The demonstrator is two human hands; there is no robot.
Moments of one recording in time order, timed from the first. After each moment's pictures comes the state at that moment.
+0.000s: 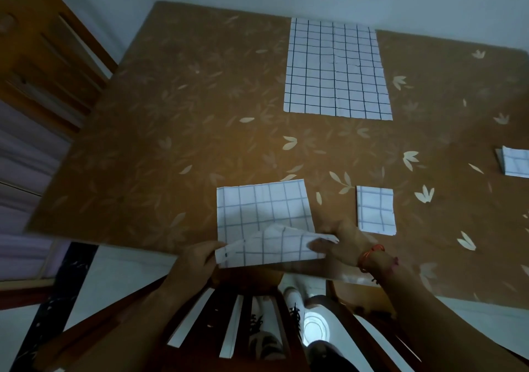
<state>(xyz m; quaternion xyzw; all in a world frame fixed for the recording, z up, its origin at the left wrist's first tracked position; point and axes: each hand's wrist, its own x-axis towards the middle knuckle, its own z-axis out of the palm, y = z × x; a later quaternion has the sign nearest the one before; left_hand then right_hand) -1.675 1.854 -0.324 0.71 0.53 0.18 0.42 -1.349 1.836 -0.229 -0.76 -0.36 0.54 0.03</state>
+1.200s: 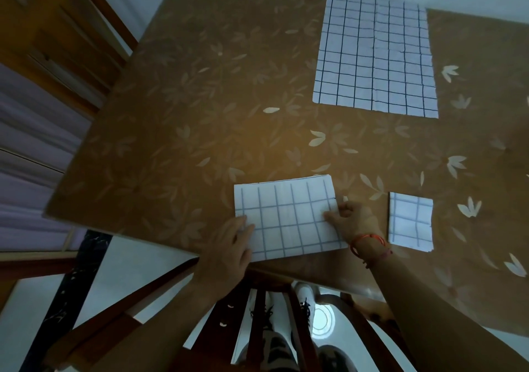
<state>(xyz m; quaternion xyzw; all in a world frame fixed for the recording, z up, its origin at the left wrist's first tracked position) -1.653 1.863 -0.346 0.83 0.51 0.11 0.20 -1.356 1.902 -0.328 -0.83 -0.36 0.40 0.15</state>
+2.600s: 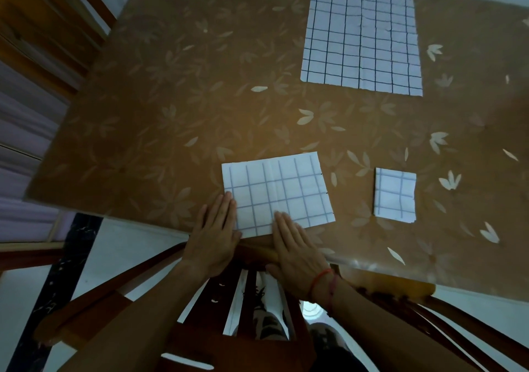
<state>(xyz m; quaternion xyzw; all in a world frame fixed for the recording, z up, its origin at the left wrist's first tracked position) -1.657 1.854 -0.358 0.85 0.51 -0.07 0.10 -1.440 1.792 -0.343 -0.56 -0.80 0.17 -0.10</state>
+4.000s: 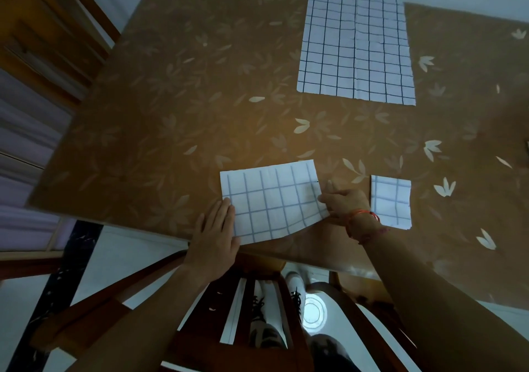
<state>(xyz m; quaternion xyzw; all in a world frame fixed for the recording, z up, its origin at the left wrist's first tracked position) -1.646 1.857 -0.349 0.81 0.56 -0.06 0.15 -1.348 1.895 -0.307 -0.81 -0.21 0.50 0.20</state>
